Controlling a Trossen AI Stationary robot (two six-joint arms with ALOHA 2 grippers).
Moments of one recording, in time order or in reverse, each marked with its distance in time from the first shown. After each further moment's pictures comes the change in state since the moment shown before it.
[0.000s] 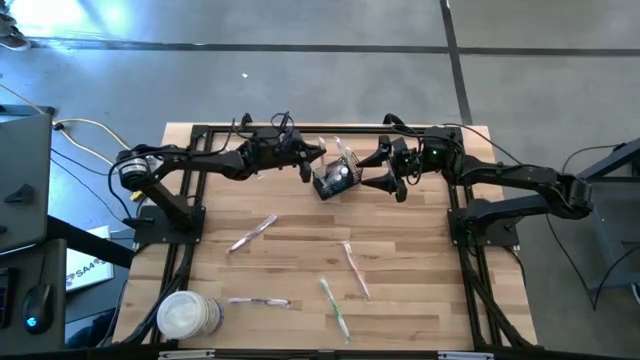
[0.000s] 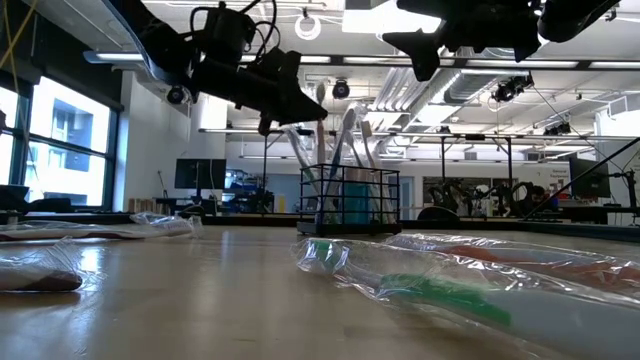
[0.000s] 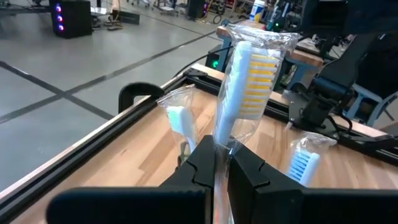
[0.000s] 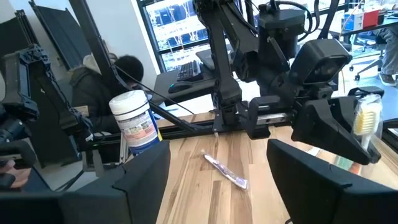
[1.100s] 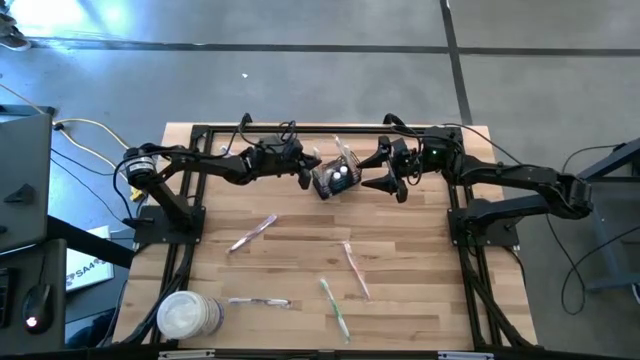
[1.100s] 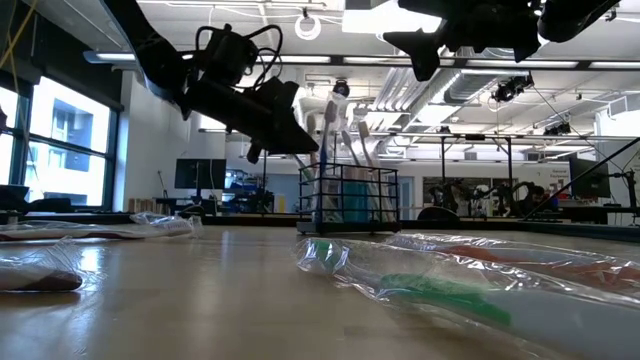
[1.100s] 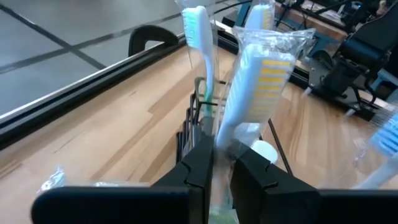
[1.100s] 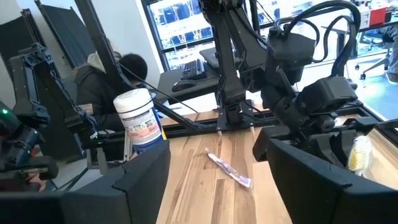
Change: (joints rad) left arm -0.003 0.055 -0.063 -0.029 -0.033 -0.078; right arm -0.001 0.000 0.000 -0.004 -0.019 -0.001
